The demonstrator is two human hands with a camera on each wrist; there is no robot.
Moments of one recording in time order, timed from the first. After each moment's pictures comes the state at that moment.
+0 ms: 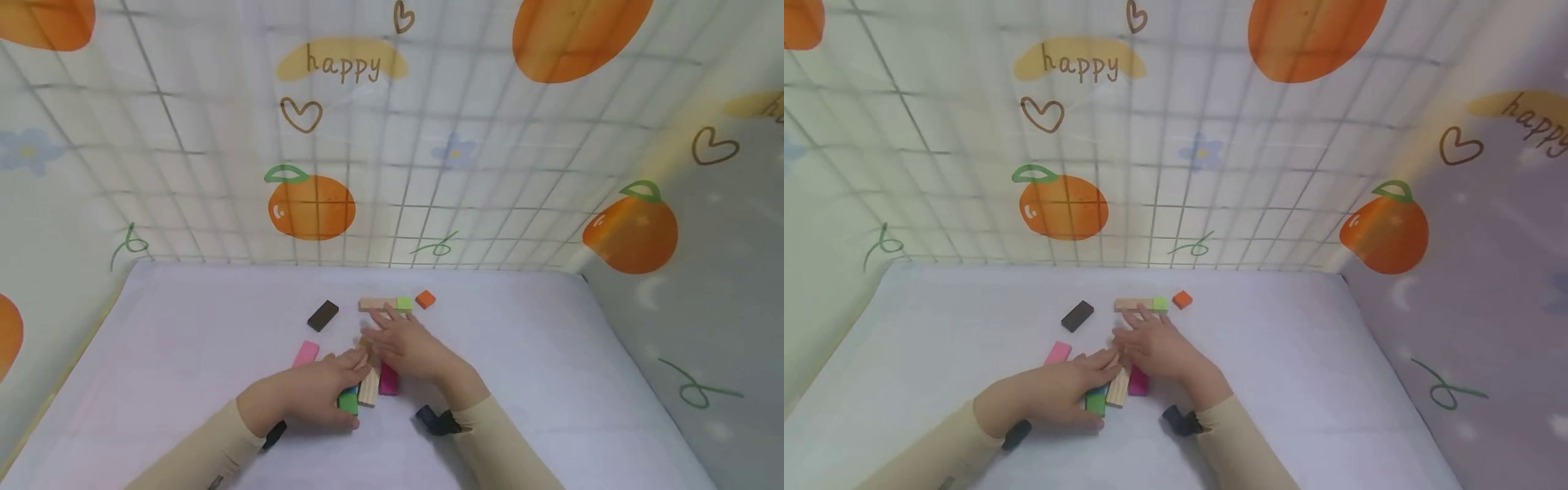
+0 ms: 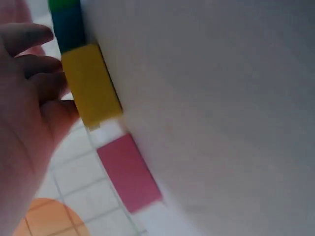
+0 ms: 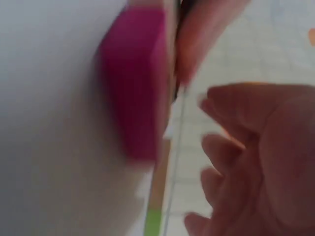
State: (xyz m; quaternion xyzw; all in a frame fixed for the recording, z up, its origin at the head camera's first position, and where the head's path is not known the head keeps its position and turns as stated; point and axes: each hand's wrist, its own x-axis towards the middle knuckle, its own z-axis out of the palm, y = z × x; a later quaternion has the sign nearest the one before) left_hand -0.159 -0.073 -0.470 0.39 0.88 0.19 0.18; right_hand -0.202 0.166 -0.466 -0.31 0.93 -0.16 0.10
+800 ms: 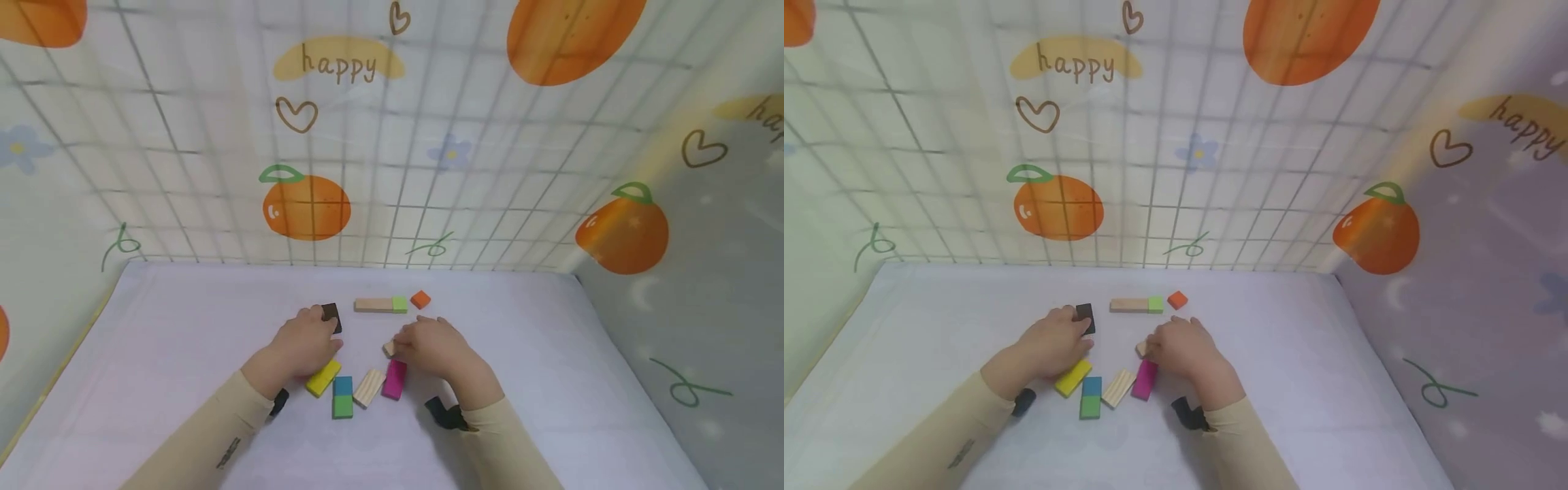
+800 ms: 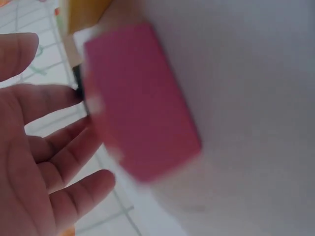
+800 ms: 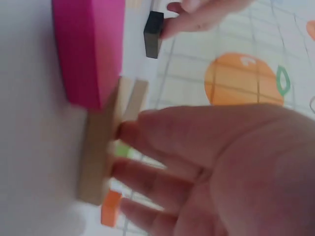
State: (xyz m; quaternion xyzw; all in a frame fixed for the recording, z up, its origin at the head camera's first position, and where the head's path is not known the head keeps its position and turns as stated) left_hand -0.197 -0.063 -0.462 0.19 0.97 0.08 0.09; right_hand -0.190 0.184 -0.437 -0.19 0.97 -0.04 0.11
